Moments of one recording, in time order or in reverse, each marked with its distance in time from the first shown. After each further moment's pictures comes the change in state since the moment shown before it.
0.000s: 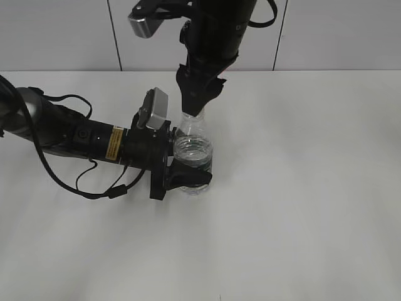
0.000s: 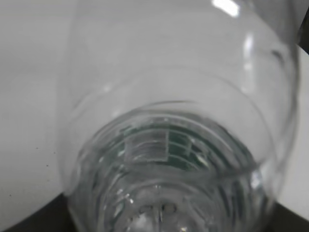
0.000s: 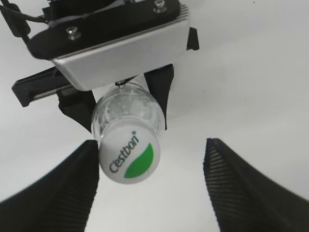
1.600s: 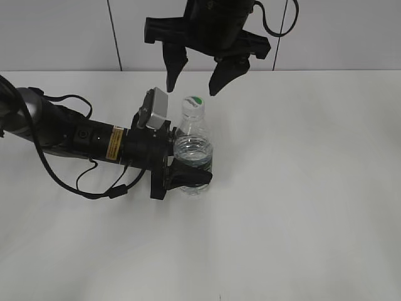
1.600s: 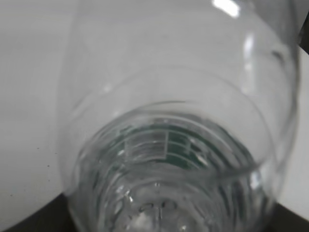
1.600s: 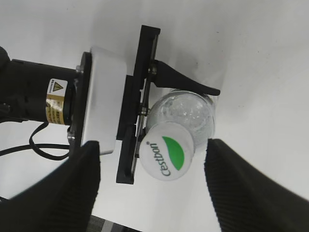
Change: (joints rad) left arm 0.000 0.000 0.000 -0.008 0.000 0.000; right arm 0.000 -0.036 -0.002 0.057 0.000 1.112
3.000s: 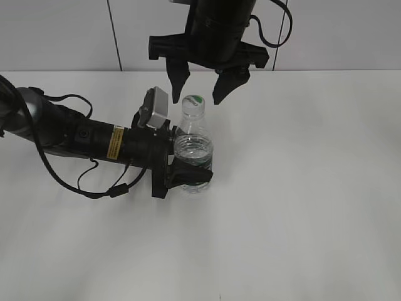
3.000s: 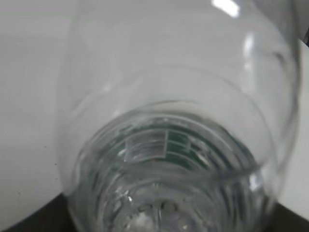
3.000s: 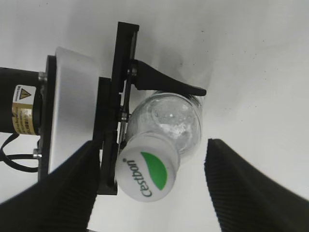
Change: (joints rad) left arm 0.000 0.000 0.000 -0.014 0.018 0.000; right arm 0.000 0.042 0.000 -0.042 0.000 0.006
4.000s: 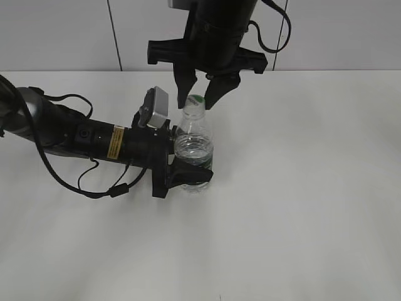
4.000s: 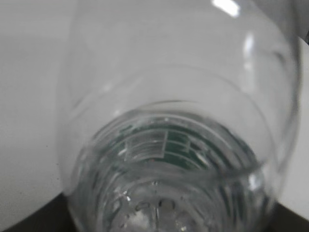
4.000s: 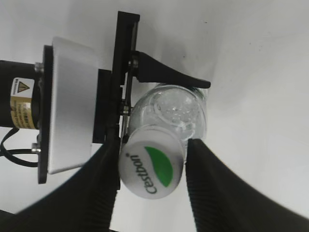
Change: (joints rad) left arm 0.000 0.000 0.000 -0.002 0.008 0.000; right arm 0.000 0.000 0.018 0.016 -0.001 -0.001
